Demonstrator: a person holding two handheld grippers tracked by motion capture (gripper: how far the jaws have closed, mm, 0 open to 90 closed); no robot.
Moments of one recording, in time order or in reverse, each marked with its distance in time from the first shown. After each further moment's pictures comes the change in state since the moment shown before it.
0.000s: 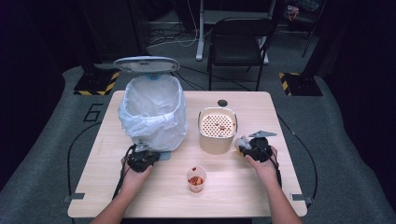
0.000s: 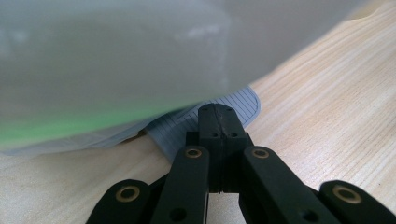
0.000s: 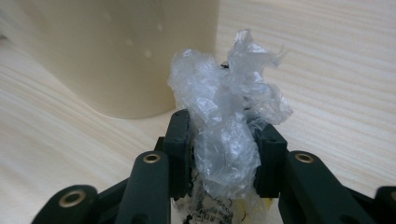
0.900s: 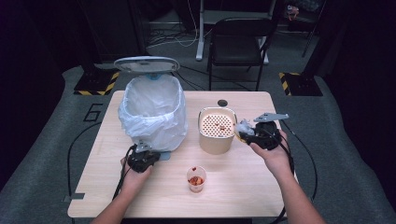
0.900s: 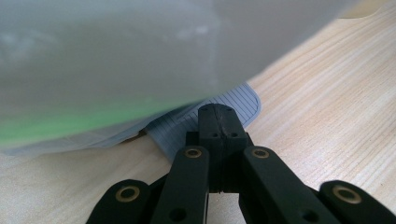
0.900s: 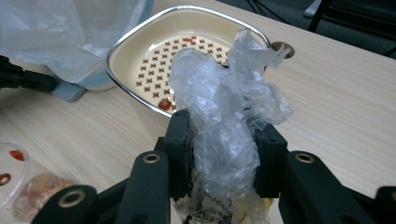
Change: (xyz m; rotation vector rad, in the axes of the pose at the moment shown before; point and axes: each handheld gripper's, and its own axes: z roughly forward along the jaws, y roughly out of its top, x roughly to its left) left arm -0.002 0.000 0.000 -0.004 0.009 -0.003; right arm 0.028 0.073 -0.086 -0.078 0.080 -0.118
